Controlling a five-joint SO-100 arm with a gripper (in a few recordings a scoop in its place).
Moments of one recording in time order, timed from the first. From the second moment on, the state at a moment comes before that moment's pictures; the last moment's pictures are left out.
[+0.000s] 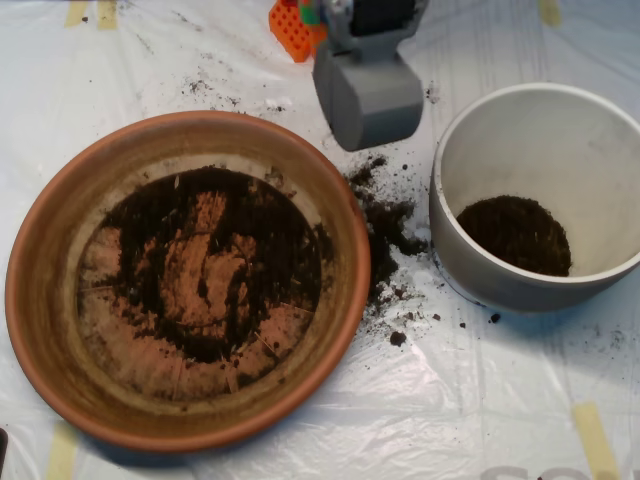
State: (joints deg) arm -5.8 116.2 90.4 81.7 -13.5
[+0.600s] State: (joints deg) arm -25.4 90.5 53.4 94.2 -11.9
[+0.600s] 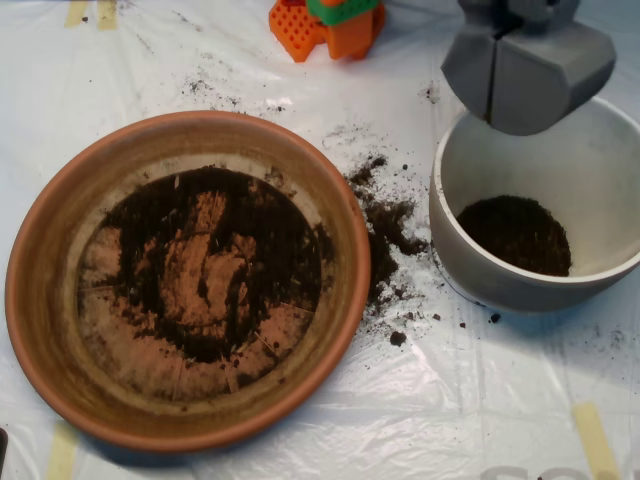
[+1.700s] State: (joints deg) arm -12.7 96.8 57.4 95.8 -11.6
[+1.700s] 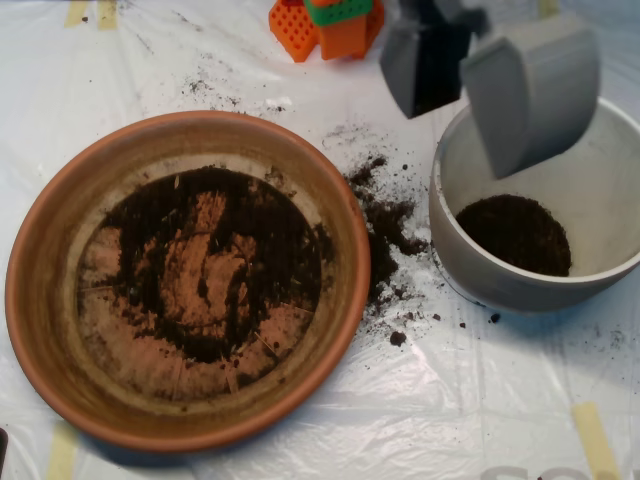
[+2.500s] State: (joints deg) arm 15.6 115.7 127.5 58.2 -13.4
